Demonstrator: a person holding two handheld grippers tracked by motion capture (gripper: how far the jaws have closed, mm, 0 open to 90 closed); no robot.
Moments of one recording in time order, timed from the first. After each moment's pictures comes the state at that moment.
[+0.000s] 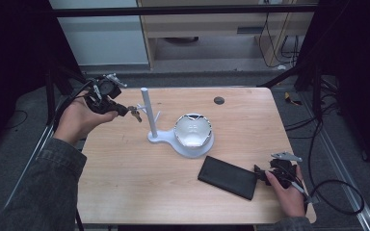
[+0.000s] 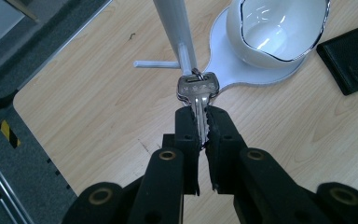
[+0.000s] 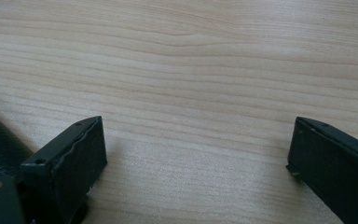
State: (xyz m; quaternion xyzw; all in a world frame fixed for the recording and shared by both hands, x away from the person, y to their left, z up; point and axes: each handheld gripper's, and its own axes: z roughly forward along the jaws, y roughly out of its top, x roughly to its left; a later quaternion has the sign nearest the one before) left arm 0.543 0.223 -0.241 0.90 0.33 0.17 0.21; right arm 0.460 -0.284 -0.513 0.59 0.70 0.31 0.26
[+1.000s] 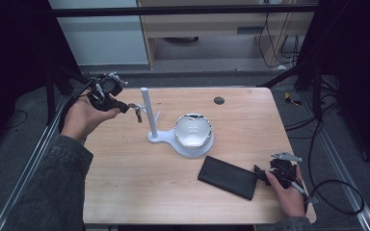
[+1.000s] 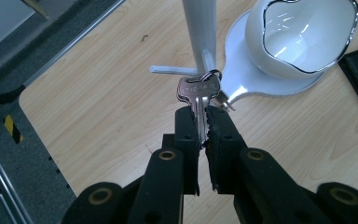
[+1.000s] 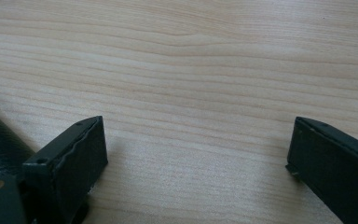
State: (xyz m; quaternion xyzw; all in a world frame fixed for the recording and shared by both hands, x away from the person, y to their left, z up) left arm 0.561 0.225 -0.254 0.89 0.36 0.18 0.21; right arm 0.459 -0.284 -0.513 0.59 0.70 0.31 0.26
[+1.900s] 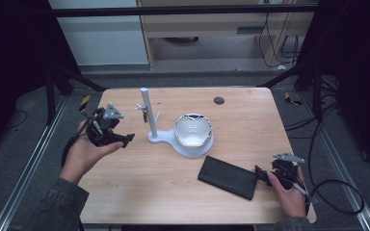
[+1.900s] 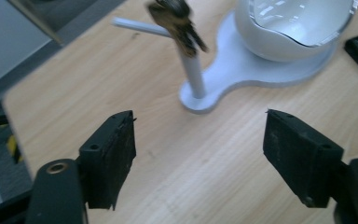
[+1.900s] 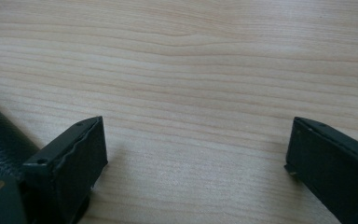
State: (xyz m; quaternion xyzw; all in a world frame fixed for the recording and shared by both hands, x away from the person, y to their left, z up) left arm 0.503 0.238 -0.332 0.87 0.34 0.24 0.28; right arm 0.456 -0.288 -0.512 0.59 0.70 0.32 0.25
